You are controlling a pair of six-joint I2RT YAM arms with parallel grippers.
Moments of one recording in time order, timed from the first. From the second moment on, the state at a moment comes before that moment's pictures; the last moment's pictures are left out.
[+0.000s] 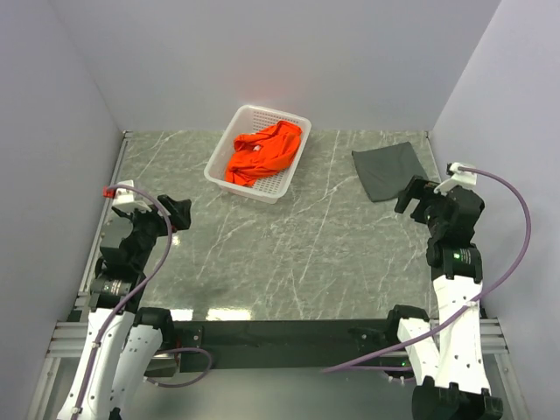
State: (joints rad) left arm -0.09 0.50 0.63 -0.25 0.03 -0.37; right arm -0.19 0.73 0.84 -0.44 -0.06 0.17
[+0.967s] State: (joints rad) left arm -0.10 0.90 0.80 -0.19 0.23 -0.63; right arm -0.22 0.79 0.70 -0.52 -0.89 -0.33
